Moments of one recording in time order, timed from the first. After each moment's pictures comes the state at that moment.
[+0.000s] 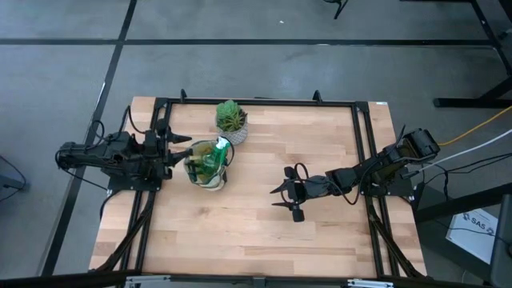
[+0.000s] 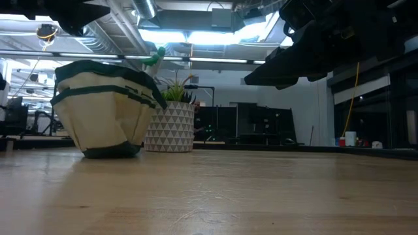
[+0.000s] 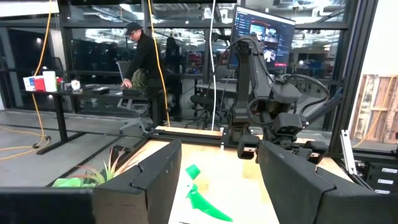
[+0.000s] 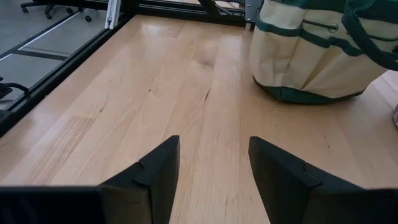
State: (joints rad) left arm -0.07 0.13 0.35 -0.10 -0.27 -0.02; right arm 0.34 1.57 0.58 0.58 0.16 0.03
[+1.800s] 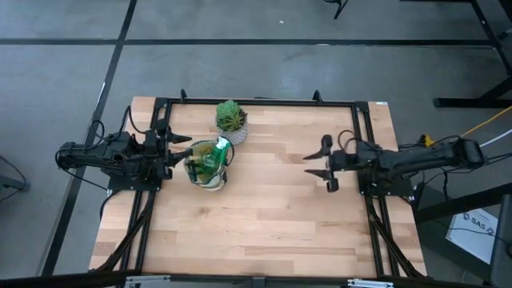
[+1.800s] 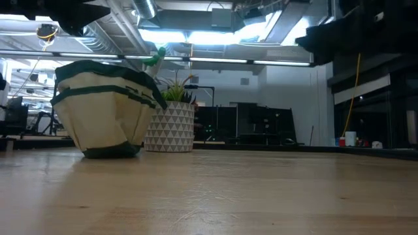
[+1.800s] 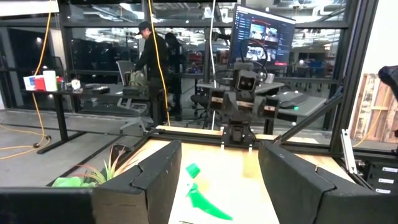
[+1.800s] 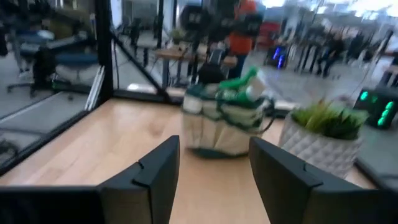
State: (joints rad) left arm -0.07 0.13 0.35 -0.10 -0.27 -0.02; right arm 0.03 0.74 0.20 0.51 -0.06 -0.09
